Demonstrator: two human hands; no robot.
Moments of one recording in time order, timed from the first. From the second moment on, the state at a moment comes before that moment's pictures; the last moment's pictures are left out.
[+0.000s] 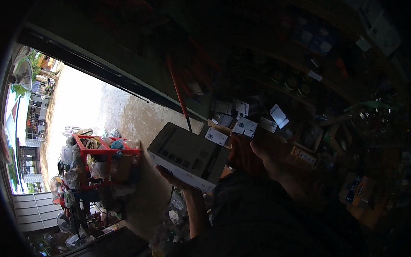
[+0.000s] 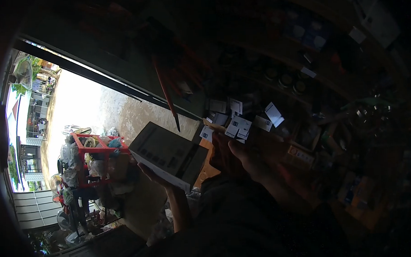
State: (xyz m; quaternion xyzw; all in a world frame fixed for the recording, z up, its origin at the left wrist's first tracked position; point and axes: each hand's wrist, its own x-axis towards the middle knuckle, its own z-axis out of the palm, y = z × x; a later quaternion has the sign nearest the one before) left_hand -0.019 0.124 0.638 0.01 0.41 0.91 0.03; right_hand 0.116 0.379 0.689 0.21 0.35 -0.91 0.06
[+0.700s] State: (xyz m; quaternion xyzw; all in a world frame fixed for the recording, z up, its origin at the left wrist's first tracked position) left_hand -0.008 0.169 0.651 -0.09 0.38 0.89 0.25; right_hand 0.103 0.350 0.722 -0.15 0.87 -0.46 -0.10
